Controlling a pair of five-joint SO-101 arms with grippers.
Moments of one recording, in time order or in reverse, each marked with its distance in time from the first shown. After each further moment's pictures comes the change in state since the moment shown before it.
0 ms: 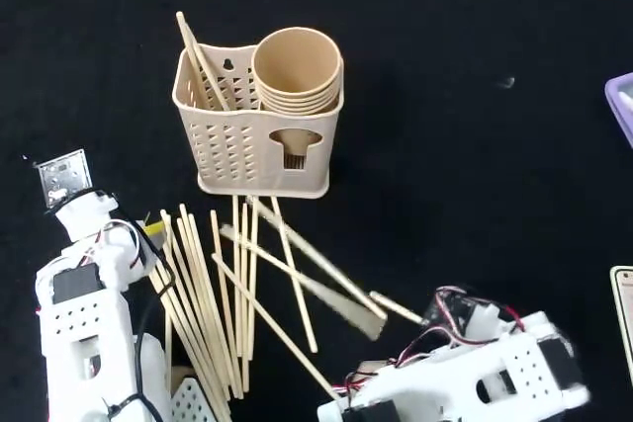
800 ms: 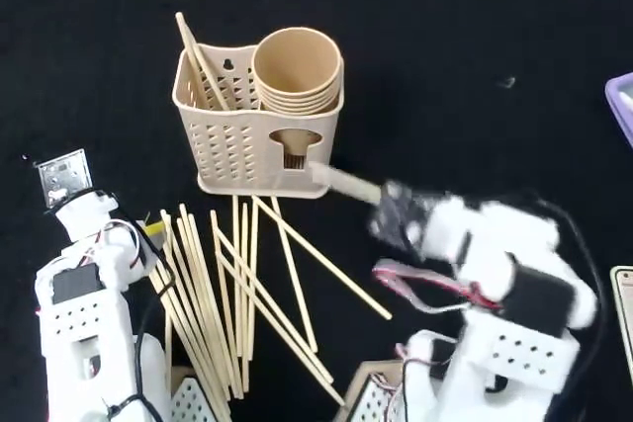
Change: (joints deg) left arm 0.0 0.0 0.0 0.0 0.0; right arm -51.4 1.1 -44.0 24.6 -46.2
